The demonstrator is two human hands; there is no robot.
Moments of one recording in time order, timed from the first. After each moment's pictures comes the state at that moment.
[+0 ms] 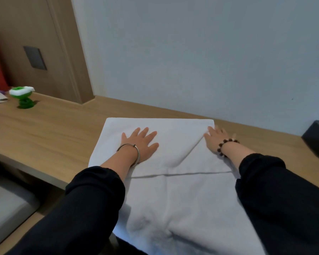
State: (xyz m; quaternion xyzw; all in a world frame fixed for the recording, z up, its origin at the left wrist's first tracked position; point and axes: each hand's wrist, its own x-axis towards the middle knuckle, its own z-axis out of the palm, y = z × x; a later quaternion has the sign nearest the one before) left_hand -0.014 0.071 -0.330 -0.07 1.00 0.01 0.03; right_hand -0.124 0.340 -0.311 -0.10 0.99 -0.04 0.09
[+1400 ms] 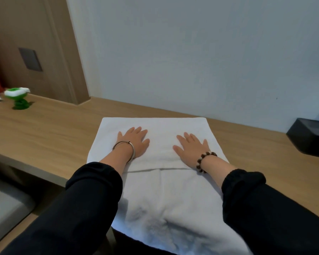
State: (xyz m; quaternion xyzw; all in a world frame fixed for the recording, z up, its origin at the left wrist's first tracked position) left_hand -0.013 0.071 -0.326 -0.09 1.00 0.04 0.01; right_hand -0.048 0.301 -0.324 -0.23 0.97 -0.05 0.08
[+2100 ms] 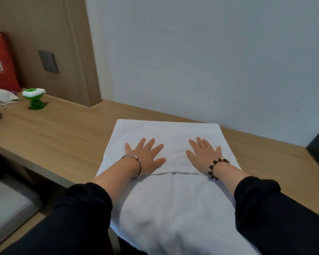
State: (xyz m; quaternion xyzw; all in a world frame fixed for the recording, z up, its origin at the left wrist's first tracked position) left_hand 0.017 0.079 -0.330 -0.05 1.00 0.00 0.07; right_hand -0.074 0.297 -0.331 -0.22 0.97 -0.03 0.05
